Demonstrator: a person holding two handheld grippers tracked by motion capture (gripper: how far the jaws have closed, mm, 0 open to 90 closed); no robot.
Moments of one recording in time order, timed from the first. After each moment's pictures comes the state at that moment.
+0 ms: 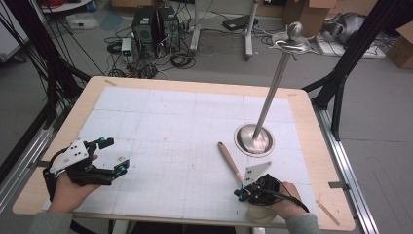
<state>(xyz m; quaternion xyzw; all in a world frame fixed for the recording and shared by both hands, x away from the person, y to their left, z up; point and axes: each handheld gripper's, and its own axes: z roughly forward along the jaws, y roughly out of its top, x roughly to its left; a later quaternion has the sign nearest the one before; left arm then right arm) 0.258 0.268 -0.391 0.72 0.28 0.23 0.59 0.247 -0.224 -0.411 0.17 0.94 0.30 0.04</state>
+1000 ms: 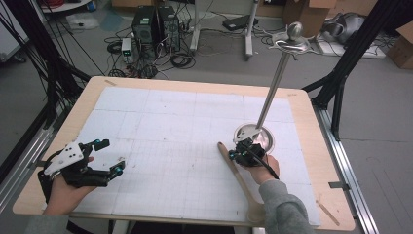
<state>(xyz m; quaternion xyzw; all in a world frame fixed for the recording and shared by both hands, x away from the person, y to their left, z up) 0.254 0.277 -0.394 0.72 0.29 0.23 0.59 0.344 -0.201 -0.429 0.35 0.87 0.30 0.14</state>
